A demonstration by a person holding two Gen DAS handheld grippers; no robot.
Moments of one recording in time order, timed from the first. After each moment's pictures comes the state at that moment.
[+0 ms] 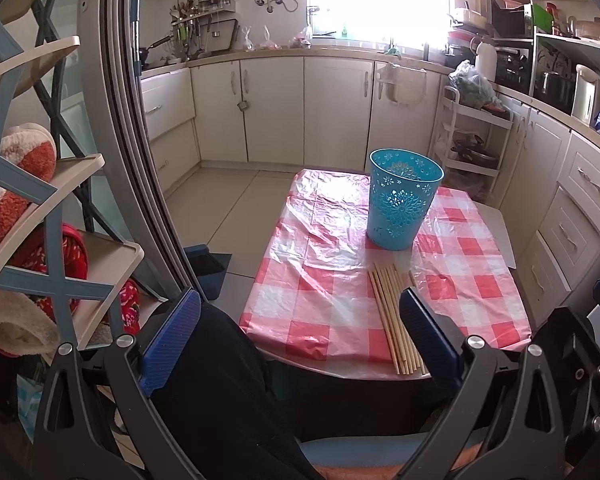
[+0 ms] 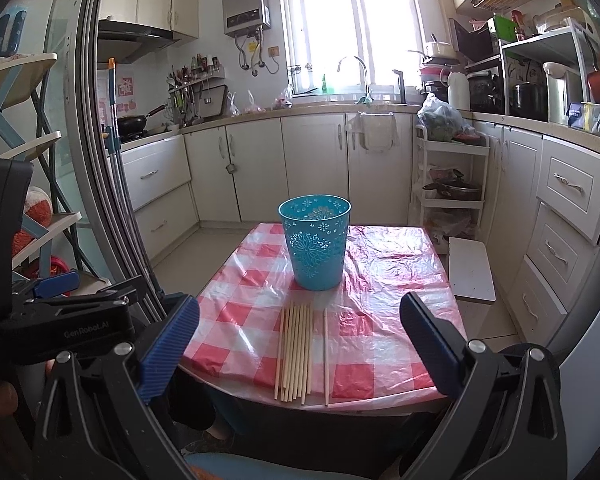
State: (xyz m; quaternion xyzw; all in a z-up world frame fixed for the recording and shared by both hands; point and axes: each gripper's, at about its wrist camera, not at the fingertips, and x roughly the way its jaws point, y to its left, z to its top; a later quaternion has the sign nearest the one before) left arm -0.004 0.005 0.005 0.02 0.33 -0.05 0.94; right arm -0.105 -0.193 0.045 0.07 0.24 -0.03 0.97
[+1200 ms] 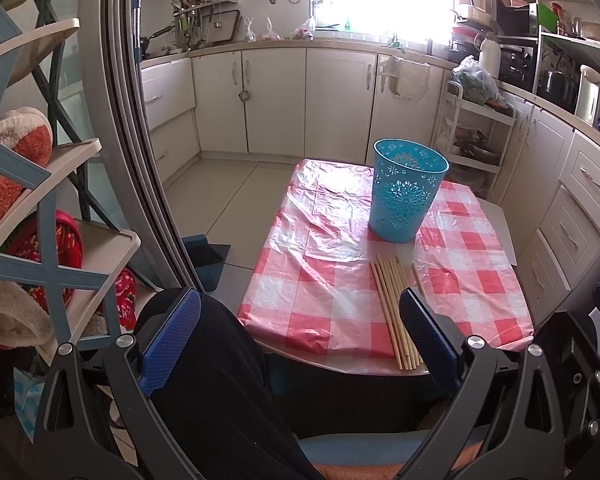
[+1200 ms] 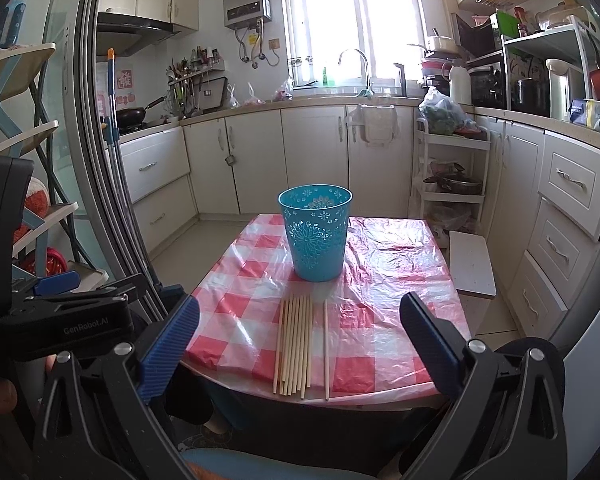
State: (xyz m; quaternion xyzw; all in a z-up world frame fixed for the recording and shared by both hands) left arm 0.000 0.008 -0.004 0.02 0.34 -0.05 0.94; right arm -0.101 -0.191 0.036 0.07 0.25 -0.03 0.96
